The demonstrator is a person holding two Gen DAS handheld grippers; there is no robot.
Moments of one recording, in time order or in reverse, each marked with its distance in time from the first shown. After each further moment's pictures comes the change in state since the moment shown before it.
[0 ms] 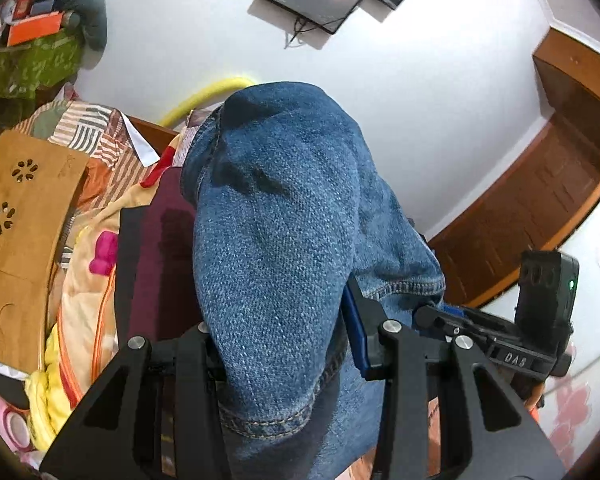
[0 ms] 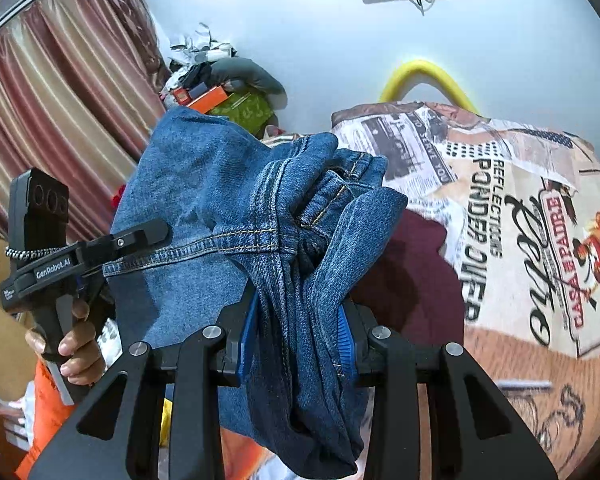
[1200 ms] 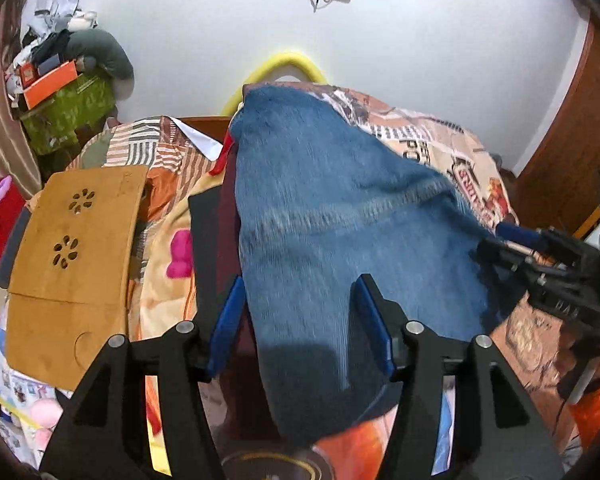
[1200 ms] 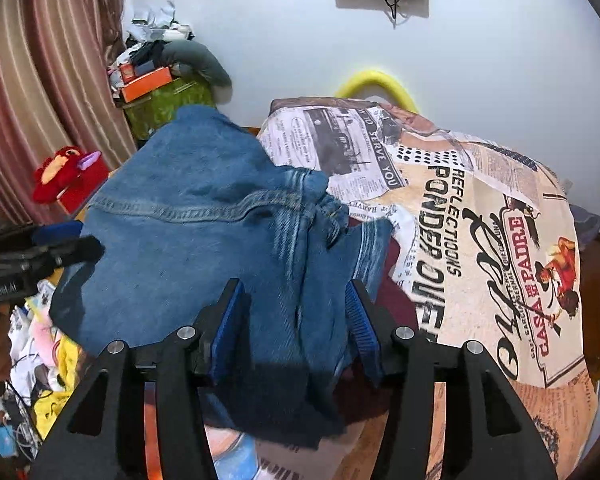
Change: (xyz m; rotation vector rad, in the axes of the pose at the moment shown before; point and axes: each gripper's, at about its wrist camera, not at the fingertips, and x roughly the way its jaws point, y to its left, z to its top) left arm 0.048 0.011 -0.043 0.253 0.103 0.380; right arm 0.064 -0.020 -0.022 -0.106 -0.029 -0.288
